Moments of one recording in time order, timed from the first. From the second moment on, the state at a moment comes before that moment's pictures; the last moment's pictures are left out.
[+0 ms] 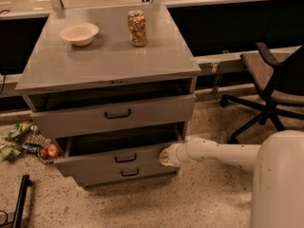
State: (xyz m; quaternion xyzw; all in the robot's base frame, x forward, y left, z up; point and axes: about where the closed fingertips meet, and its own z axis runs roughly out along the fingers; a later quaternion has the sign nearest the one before) arm 0.625 -0.052 0.385 -0.74 0.58 0.03 0.34
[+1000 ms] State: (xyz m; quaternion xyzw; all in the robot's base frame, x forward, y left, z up) arm 0.676 -0.068 0.385 -0.74 0.57 0.01 0.35
